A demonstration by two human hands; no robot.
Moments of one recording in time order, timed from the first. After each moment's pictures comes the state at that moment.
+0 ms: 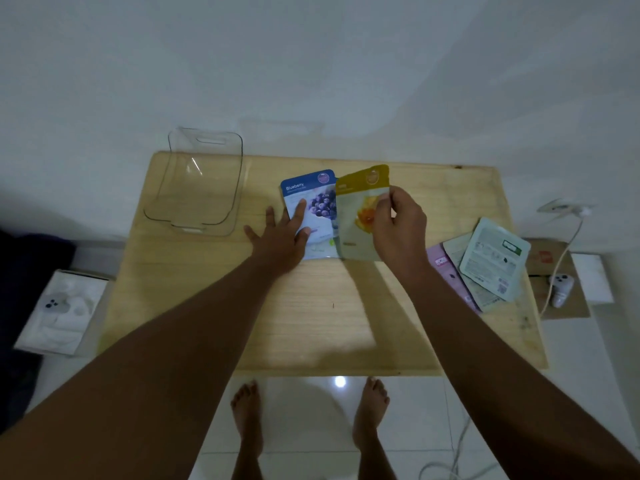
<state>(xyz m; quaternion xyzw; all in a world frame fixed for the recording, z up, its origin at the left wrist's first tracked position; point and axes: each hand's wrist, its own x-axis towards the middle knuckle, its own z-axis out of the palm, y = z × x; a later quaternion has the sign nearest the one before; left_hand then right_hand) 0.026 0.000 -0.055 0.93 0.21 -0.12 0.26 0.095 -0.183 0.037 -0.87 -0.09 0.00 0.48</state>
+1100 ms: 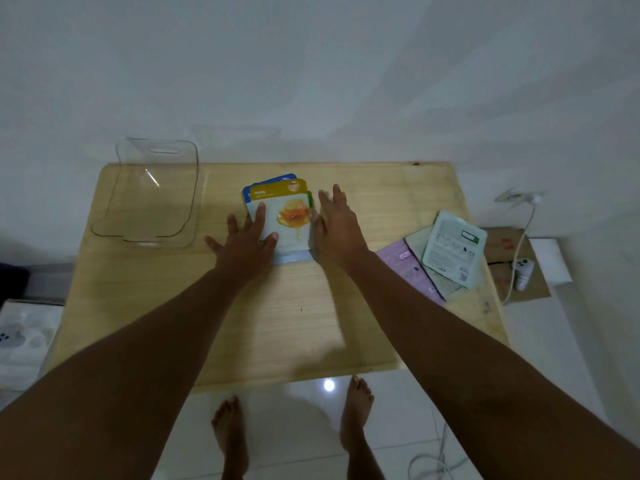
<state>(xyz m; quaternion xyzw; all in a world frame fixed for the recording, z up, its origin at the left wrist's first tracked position) 0.025 -0.005 -0.053 0.93 0.24 -0.11 0.26 0.119 -0.173 -0.026 -0.92 -0.23 0.12 0.30</state>
